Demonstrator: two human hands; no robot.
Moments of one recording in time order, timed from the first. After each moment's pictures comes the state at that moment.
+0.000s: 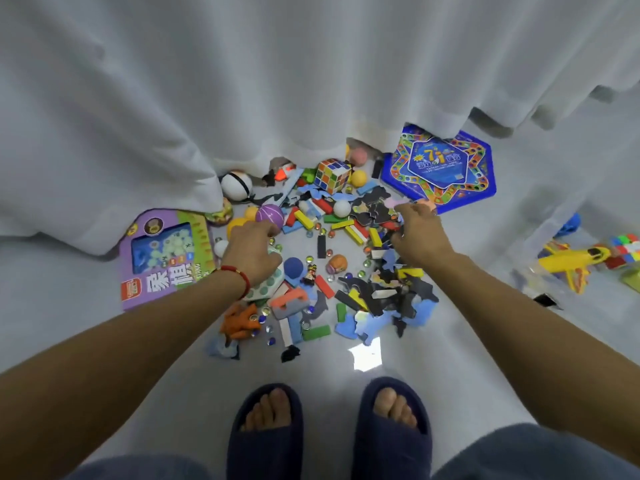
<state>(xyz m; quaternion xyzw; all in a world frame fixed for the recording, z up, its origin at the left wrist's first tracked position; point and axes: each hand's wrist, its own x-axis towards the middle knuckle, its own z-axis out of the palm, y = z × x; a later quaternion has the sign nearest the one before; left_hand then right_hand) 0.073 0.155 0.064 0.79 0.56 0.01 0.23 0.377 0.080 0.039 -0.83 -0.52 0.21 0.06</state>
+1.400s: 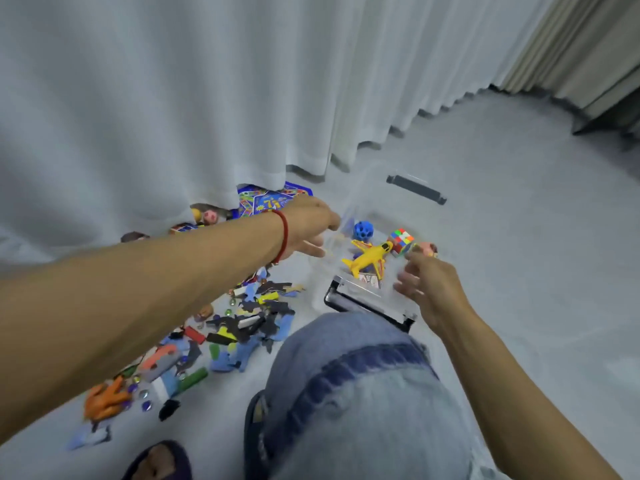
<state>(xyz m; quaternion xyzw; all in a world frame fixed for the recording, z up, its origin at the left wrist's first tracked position) 0.342 0.000 0.285 0.66 0.39 0.02 0.64 0.465 -0.188 0.218 -0.72 0.02 0.28 0.63</state>
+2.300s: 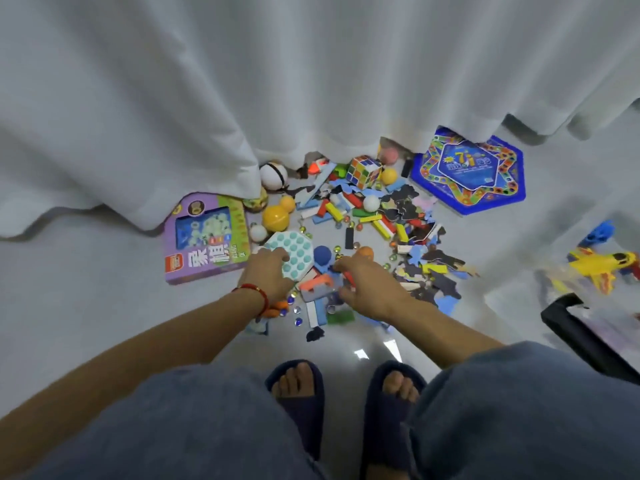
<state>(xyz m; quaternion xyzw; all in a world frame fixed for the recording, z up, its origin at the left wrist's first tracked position) 0.025 0.103 0.053 0.74 0.61 -0.05 0.27 0.228 0.028 0.063 -0.67 -0.66 0.33 0.06</state>
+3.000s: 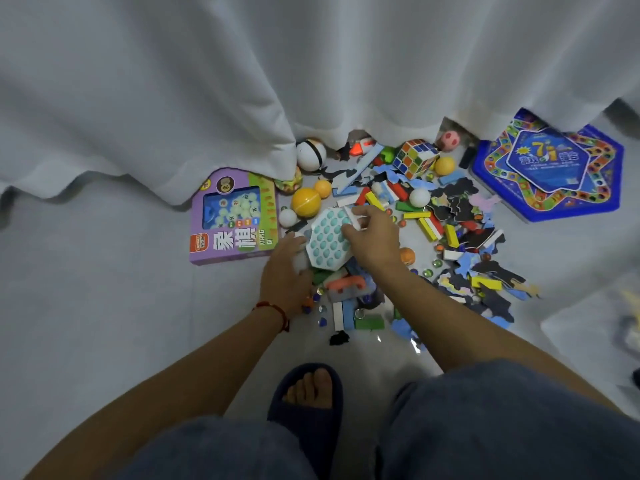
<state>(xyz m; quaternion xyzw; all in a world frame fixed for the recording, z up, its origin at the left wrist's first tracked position) 0.012 0.089 0.006 0.64 0.65 0.22 0.34 0.187 0.125 0.028 -0.74 -0.44 0.39 0.33</state>
